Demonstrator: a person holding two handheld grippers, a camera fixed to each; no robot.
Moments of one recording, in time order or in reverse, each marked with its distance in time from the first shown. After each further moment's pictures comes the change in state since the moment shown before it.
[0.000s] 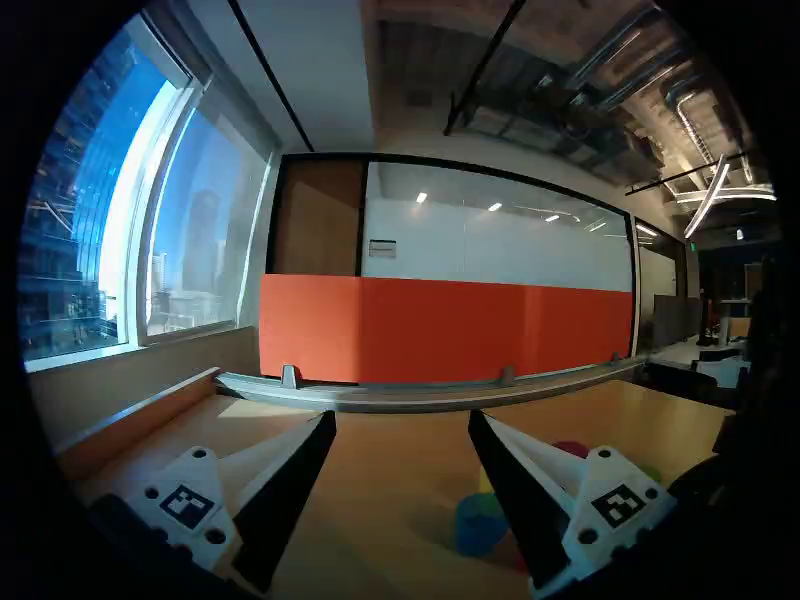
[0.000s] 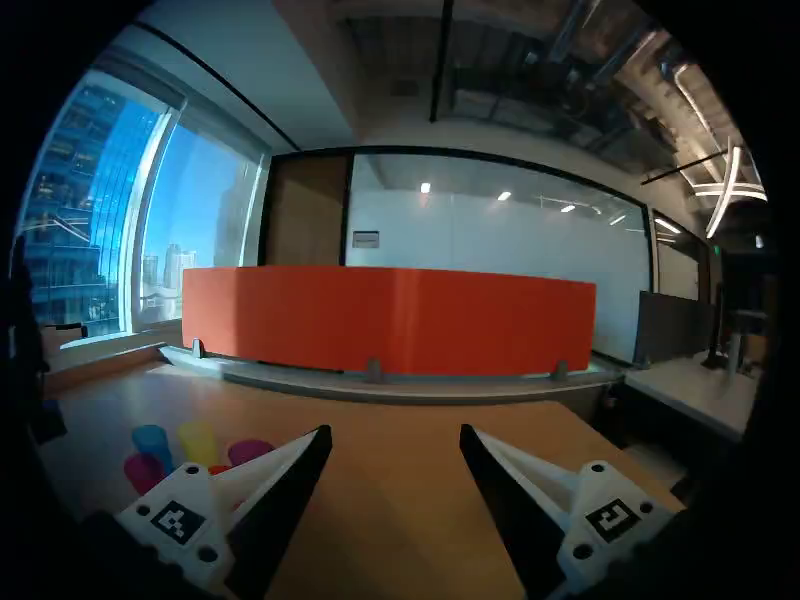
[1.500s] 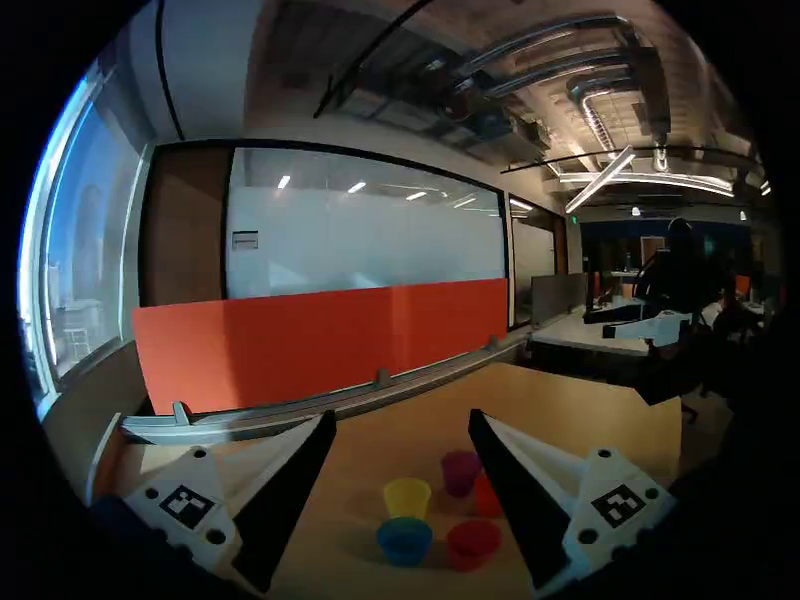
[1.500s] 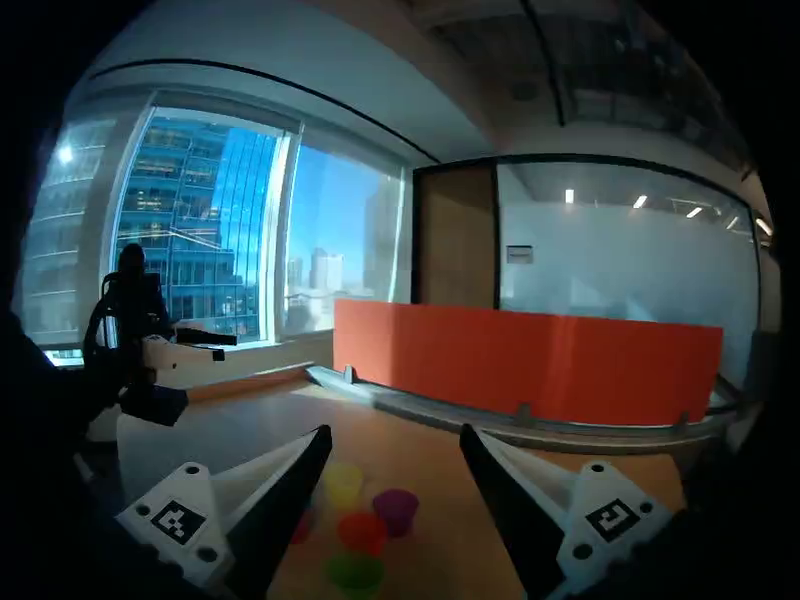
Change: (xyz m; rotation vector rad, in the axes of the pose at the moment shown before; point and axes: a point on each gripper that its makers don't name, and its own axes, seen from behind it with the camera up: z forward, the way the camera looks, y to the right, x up) left arm 0.079 0.076 0.004 -0.498 -0.087 0.087; right arm 0.106 -0.107 -0.035 0.572 -0.002 -0.040
